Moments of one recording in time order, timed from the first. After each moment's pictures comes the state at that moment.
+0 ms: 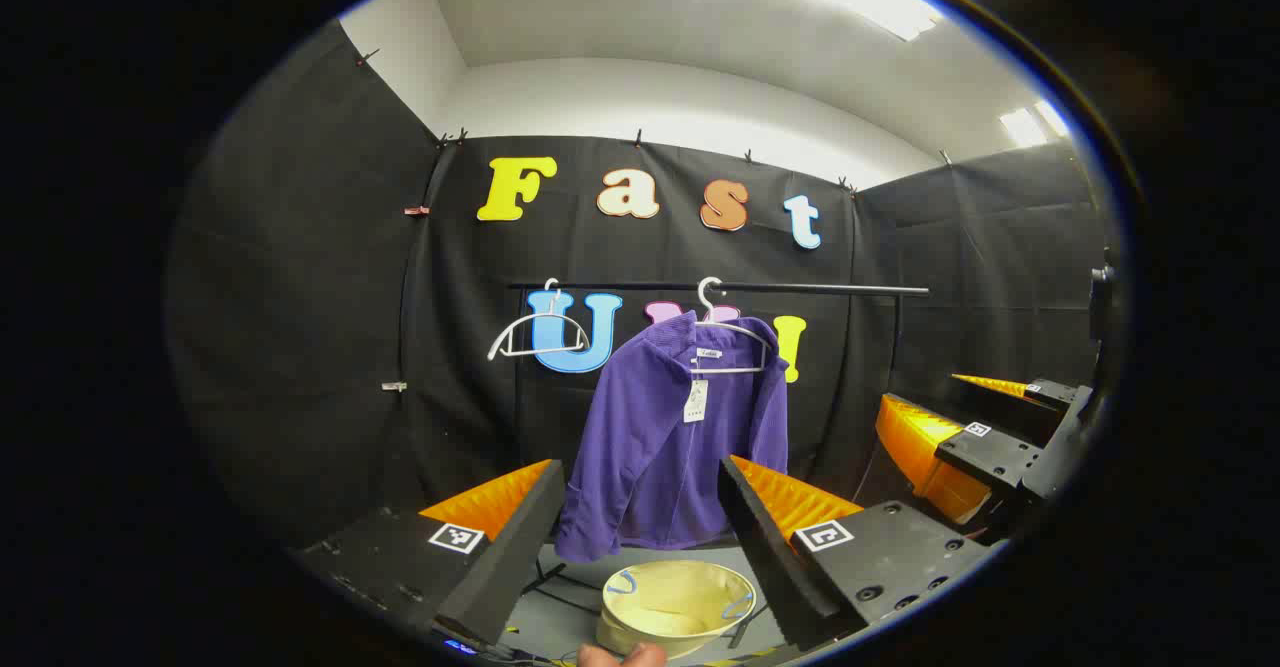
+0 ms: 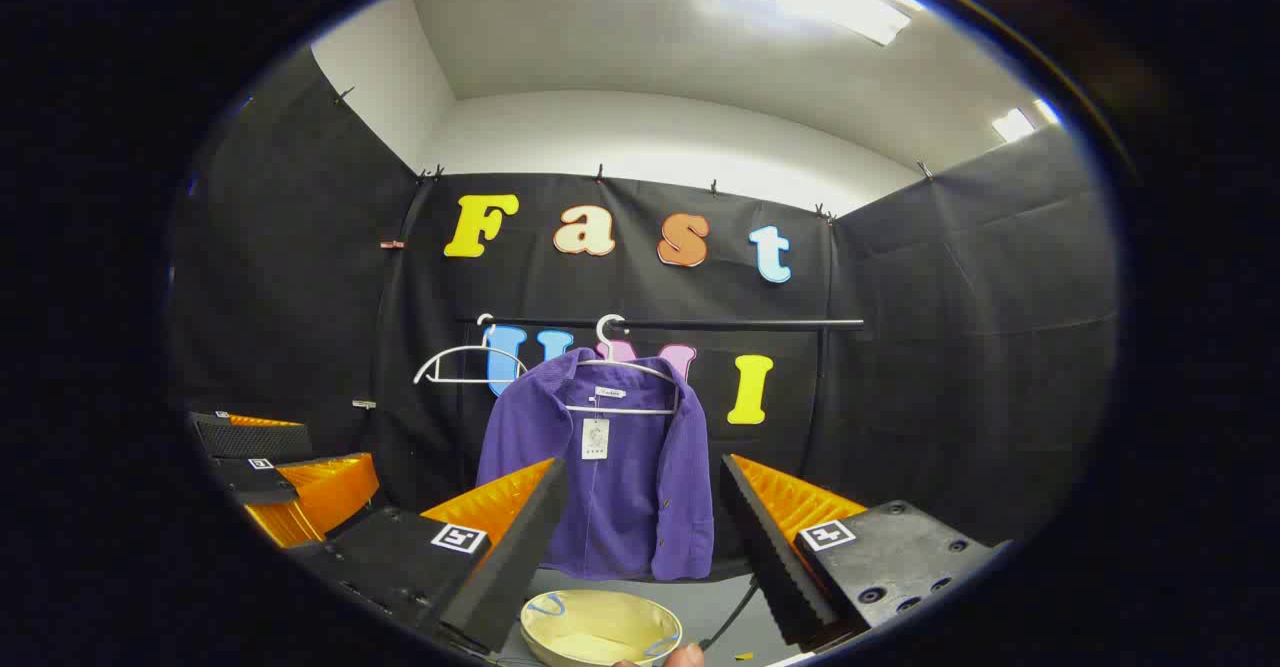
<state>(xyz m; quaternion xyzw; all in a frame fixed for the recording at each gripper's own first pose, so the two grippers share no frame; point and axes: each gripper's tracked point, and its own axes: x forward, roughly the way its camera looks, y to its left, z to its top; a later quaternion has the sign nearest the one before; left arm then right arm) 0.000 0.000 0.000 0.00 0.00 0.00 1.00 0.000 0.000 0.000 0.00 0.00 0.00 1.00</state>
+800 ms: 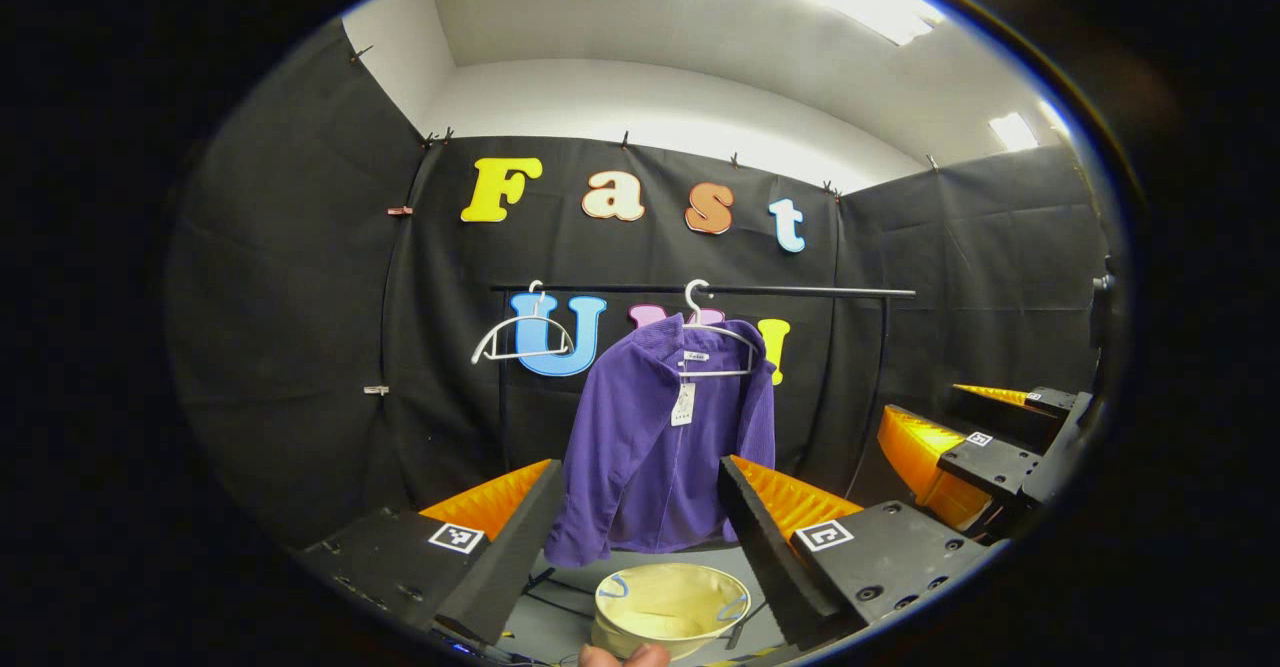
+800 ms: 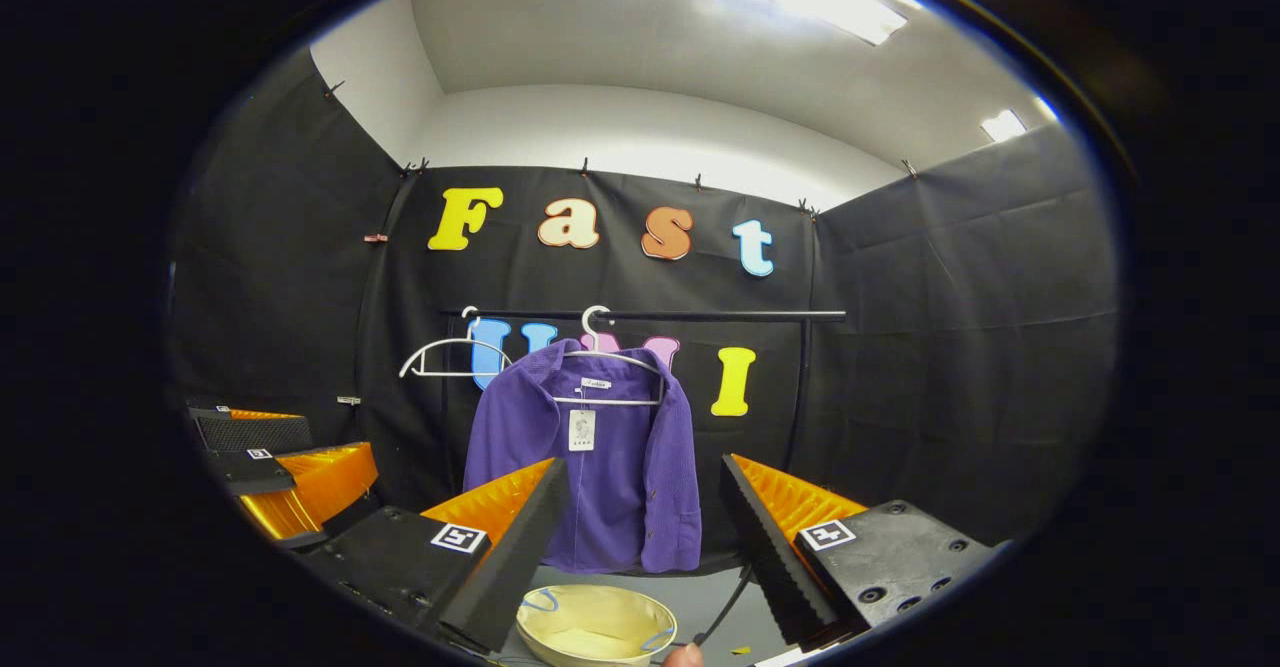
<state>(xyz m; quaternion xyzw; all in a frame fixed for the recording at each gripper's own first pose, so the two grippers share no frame) 0.010 0.002 0.004 0.00 -0.01 -0.03 1.00 -0.008 0.000 -0.005 0.00 0.01 -0.03 1.00</state>
